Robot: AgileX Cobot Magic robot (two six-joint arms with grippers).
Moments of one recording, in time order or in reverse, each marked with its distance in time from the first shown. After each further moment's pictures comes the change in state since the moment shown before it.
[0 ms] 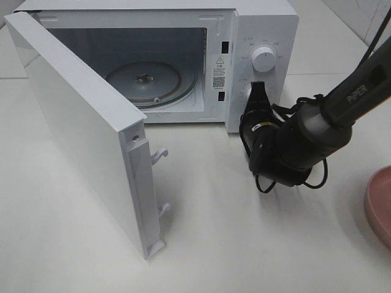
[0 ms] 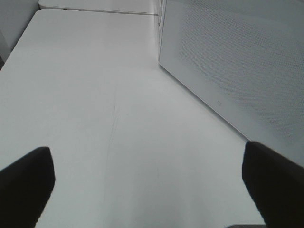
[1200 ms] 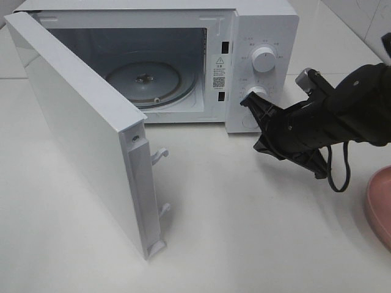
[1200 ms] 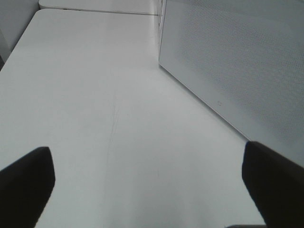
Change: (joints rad) left arm 0.000 0.000 0.000 0.000 0.000 0.000; right arm -0.155 -0.404 0.161 0.053 0.798 -0.943
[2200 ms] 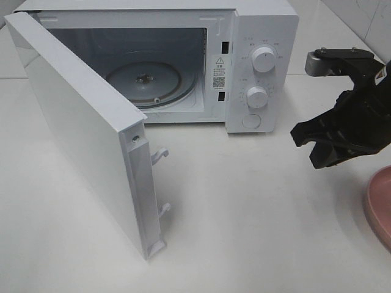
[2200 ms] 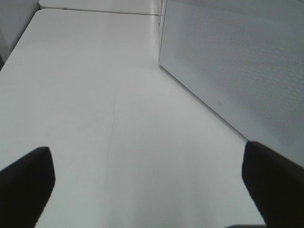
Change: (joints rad) left arm 0.000 0.000 0.000 0.000 0.000 0.000; right arm -0.132 -0.326 -0.075 -0.761 0.788 -0.213
